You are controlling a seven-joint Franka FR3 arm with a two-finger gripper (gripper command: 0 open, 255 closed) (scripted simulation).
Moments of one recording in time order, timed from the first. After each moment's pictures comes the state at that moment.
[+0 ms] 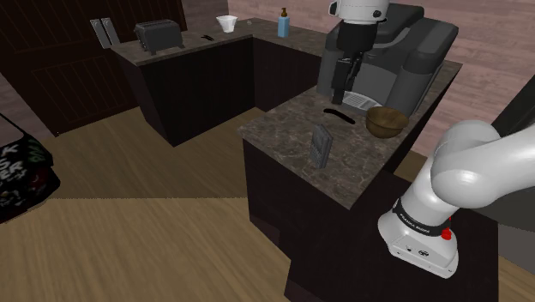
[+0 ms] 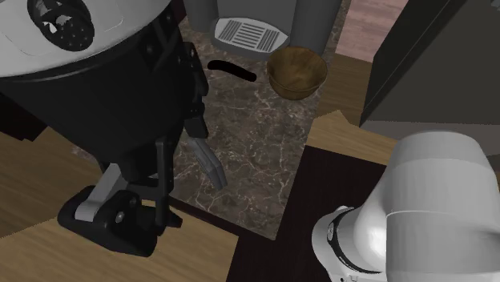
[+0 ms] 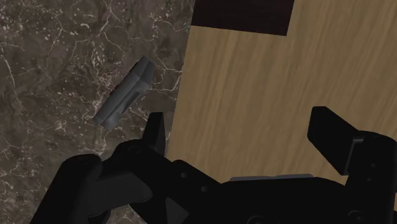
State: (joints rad) arm -0.01 -0.80 0.07 -2.43 0.10 1.58 -0.10
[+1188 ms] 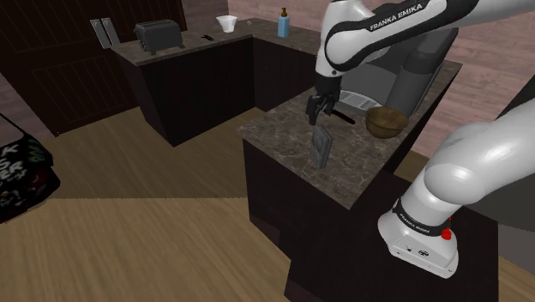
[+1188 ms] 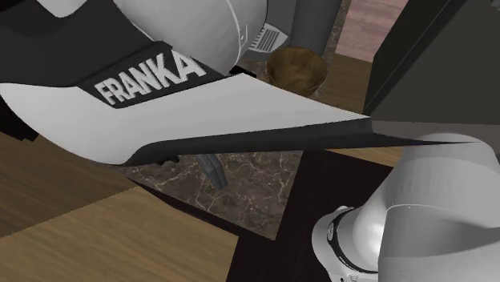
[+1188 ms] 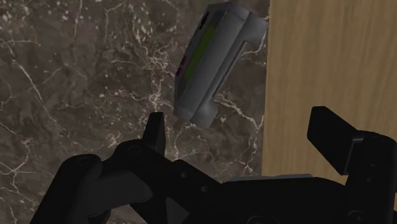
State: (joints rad) arm -0.16 -0.45 -0.01 -2.60 0.03 2.13 -0.05
